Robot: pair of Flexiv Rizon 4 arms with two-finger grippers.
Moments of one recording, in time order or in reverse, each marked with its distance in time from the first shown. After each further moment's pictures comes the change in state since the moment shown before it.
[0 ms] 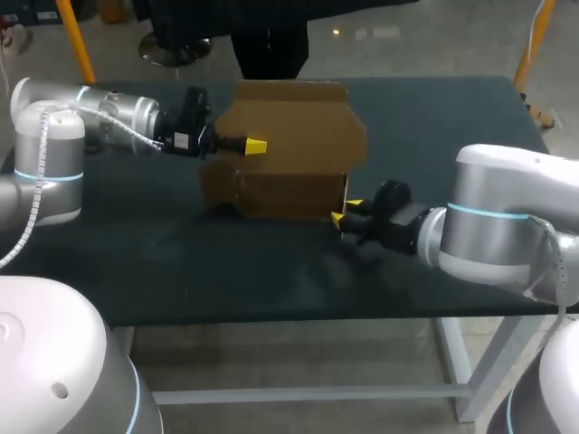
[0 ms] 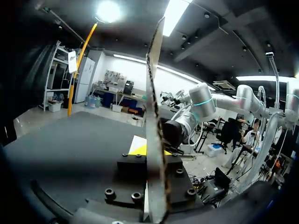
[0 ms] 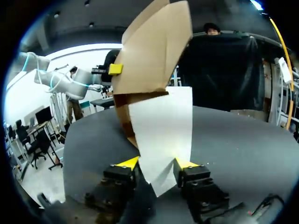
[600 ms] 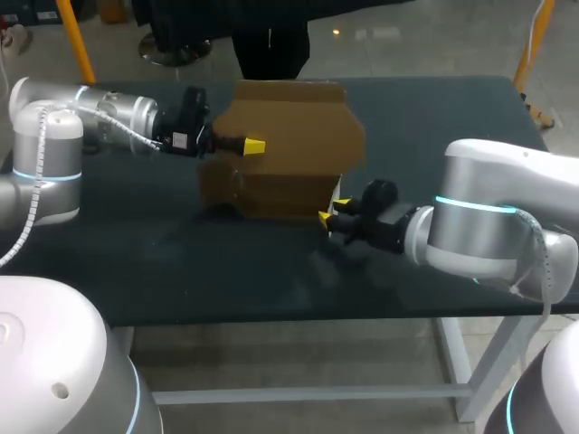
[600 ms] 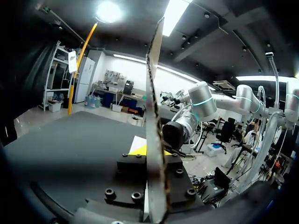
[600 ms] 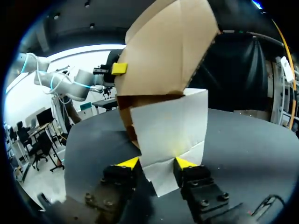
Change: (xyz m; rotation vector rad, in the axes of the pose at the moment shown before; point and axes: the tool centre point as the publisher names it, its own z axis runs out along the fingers) left arm 0.000 0.000 -0.002 -0.001 0.001 0.000; right arm 0.015 0.005 0.015 -0.004 0.015 0.011
